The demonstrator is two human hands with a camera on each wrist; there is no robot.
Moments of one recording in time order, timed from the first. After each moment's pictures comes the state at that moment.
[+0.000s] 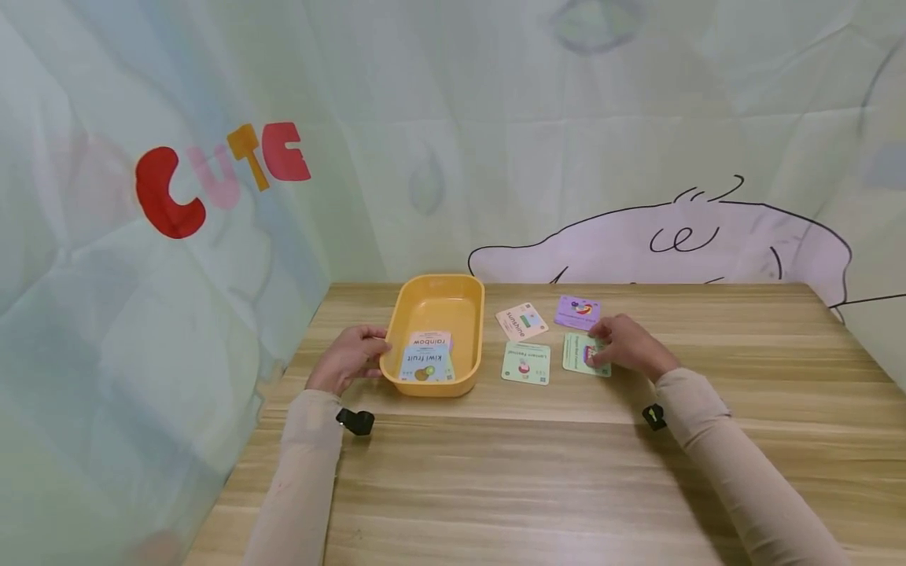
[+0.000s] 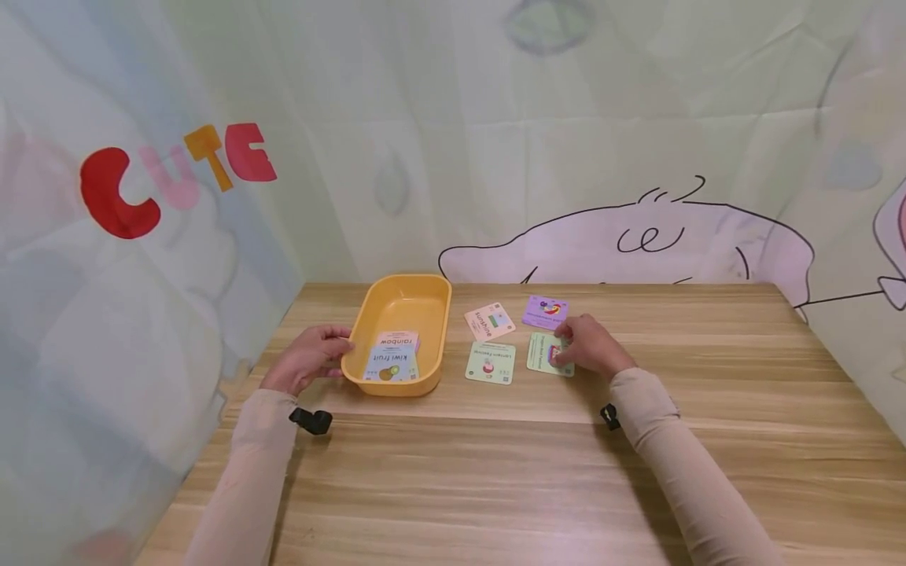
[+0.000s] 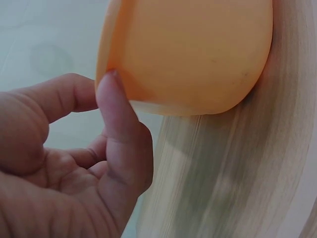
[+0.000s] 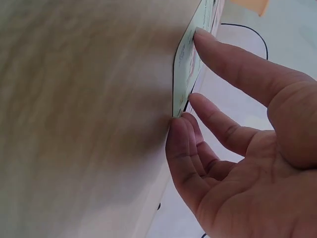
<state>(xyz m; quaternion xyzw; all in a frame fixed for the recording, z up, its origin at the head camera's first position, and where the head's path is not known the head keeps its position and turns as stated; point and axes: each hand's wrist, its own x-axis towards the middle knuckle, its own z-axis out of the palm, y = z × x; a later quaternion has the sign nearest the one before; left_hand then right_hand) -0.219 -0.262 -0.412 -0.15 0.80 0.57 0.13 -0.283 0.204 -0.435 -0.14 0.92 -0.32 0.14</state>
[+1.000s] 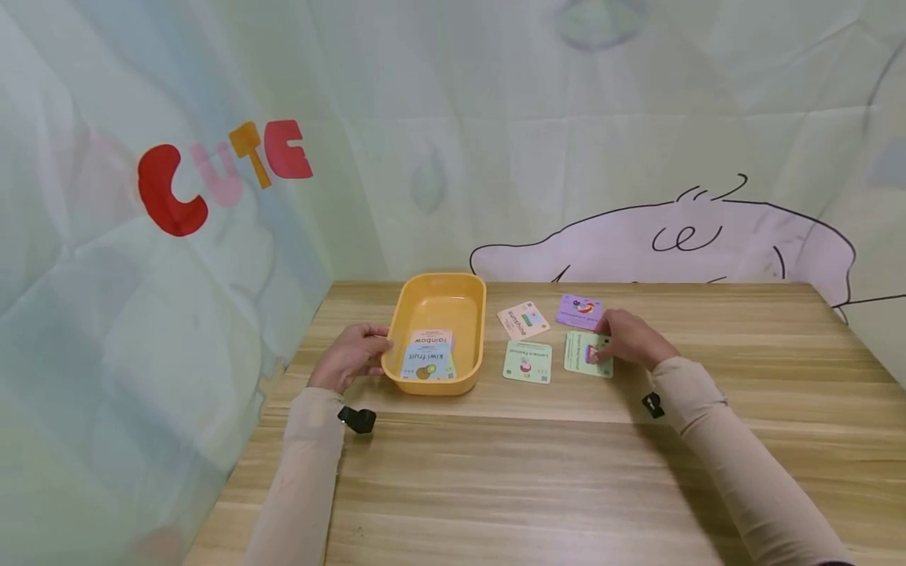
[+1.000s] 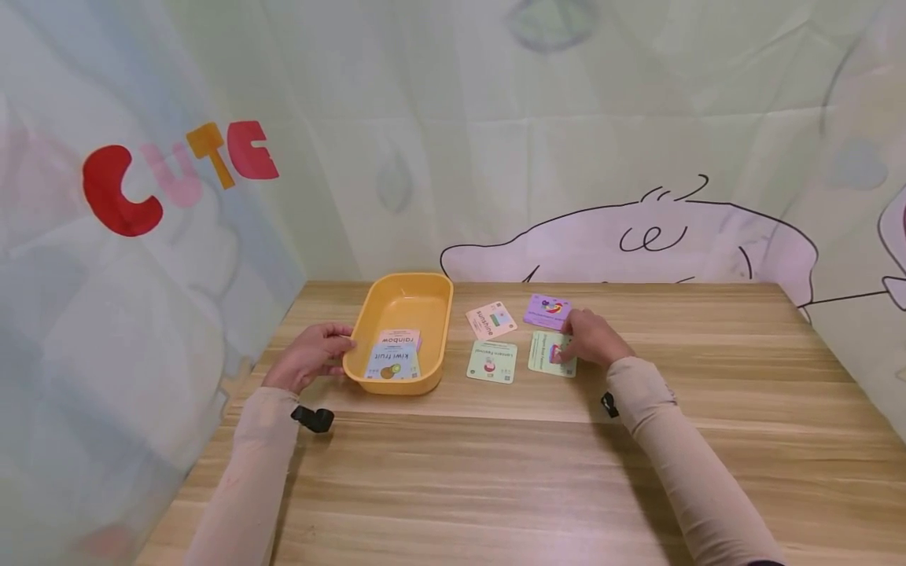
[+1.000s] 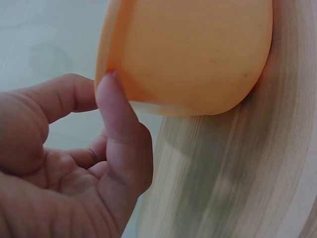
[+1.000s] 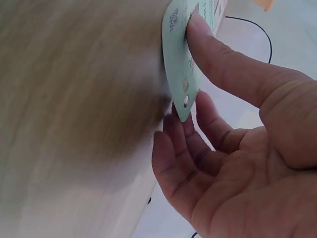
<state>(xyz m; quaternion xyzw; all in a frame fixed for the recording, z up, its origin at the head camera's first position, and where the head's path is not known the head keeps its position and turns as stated) -0.217 -0.261 -0.410 -0.16 0.80 0.57 0.13 -0.290 0.201 -0.427 -0.13 0.94 -0.28 0.16</state>
